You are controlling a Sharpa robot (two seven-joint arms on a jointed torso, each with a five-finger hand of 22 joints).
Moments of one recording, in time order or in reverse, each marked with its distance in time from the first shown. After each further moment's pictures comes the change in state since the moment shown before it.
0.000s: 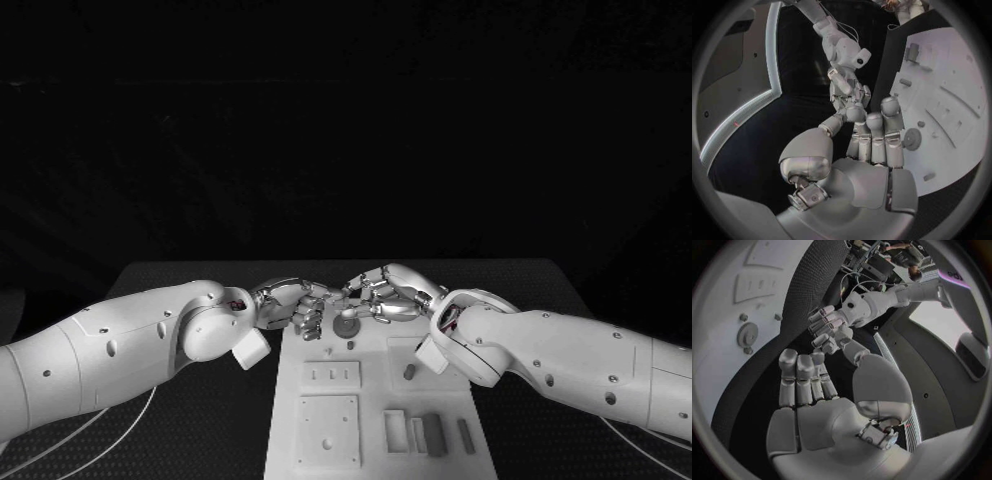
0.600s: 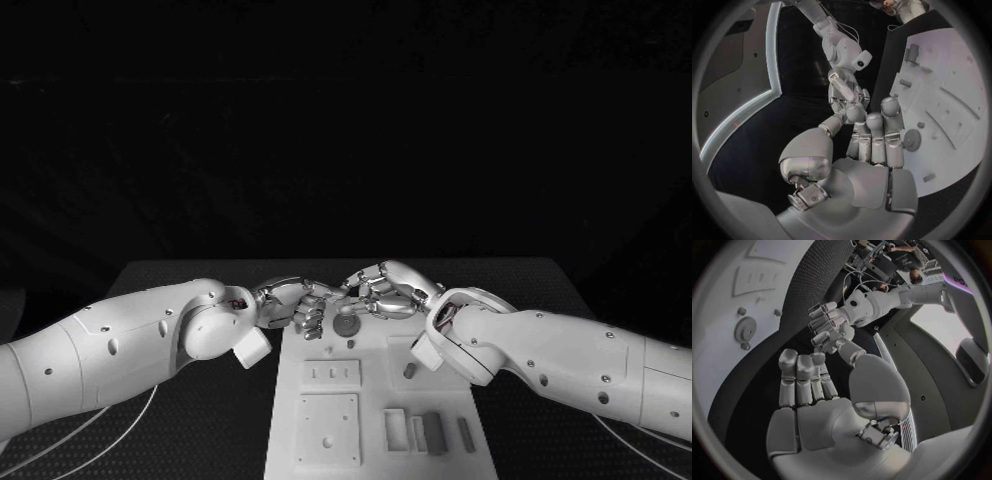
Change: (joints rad) left arm 0.000 0.003 0.000 0.000 0.000 0.003 -0.004; left_hand 0.004 -0.003 -0.003 0.002 -0.002 0.000 0.000 -0.004 0.001 0.000 0.000 0.000 -0.001 0.000 0.000 0.000 -0.001 0.000 0.000 0.000 0.000 0.000; right arm -0.003 0.020 0.000 -0.012 -0.028 -0.045 0.002; right_hand 0.049 0.038 0.000 -0.035 0.000 0.064 -0.038 0.050 0.040 0.013 -0.027 0.009 -0.009 0.007 -0.026 0.005 -0.002 0.000 0.006 -0.002 0.004 0.000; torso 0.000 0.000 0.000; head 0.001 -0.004
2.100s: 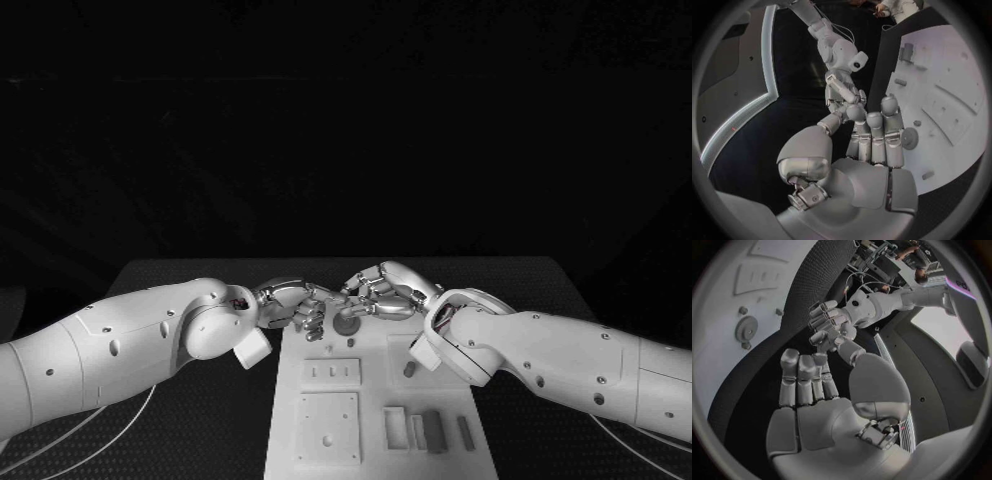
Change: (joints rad) left arm 0.000 0.002 -0.001 0.005 -0.039 -0.017 -0.016; left_hand 0.020 -0.087 -0.033 -0.008 0.006 0.000 0.000 -0.145 -0.114 0.000 0.000 -0.026 -0.012 -0.040 0.019 -0.019 -0.020 0.004 -0.028 0.012 -0.030 0.001; right arm -0.008 0.008 -0.001 -0.010 -0.015 -0.014 0.001; right_hand 0.027 0.063 0.054 -0.002 0.000 0.091 -0.052 0.067 0.075 0.030 -0.052 -0.004 -0.015 0.013 -0.048 0.000 -0.004 0.020 0.003 -0.003 0.004 0.000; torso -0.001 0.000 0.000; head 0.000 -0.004
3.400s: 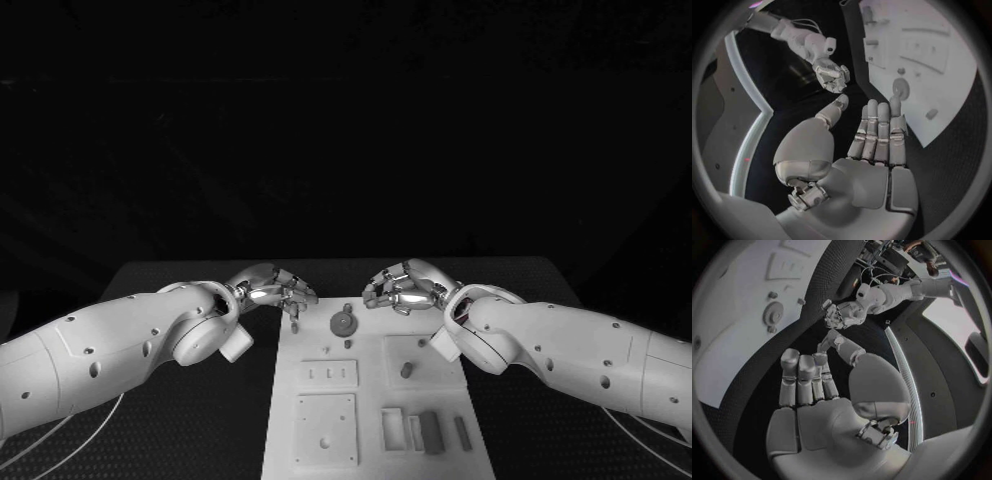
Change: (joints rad) left arm -0.001 -0.045 -0.007 0.001 -0.298 -0.327 0.105; left_hand 0.187 -0.118 -0.032 -0.028 0.008 -0.116 0.119 -0.027 -0.136 -0.366 0.157 -0.223 -0.202 -0.268 0.192 -0.206 -0.185 0.045 -0.251 0.183 -0.243 -0.099; right arm 0.000 -0.034 0.001 -0.103 0.108 0.068 -0.018; right_hand 0.000 0.002 0.010 -0.003 -0.001 0.000 0.000 0.000 0.000 0.003 -0.003 0.000 -0.001 0.001 -0.004 0.000 0.000 0.004 0.005 -0.002 0.000 0.000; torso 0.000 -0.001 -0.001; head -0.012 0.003
